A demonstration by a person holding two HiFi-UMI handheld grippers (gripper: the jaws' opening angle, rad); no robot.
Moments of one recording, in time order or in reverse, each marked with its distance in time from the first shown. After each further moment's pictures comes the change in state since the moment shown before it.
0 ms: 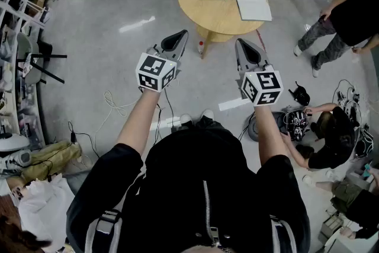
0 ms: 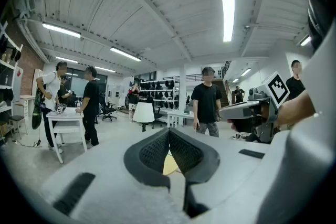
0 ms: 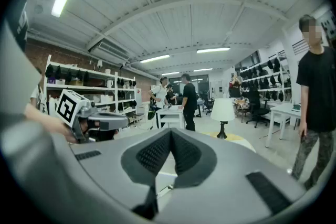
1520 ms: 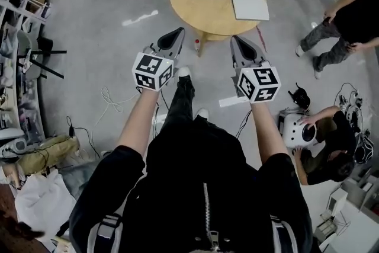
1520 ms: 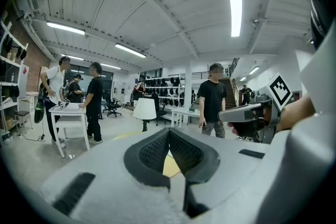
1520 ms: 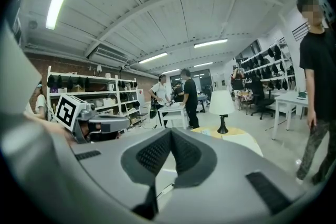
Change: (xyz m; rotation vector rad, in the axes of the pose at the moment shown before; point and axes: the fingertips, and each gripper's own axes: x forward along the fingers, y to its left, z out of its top) left arm 0.067 -0.022 -0.012 -0.048 0.038 0.076; right arm 0.014 -0.071 -0.018 0.081 0.039 0.071
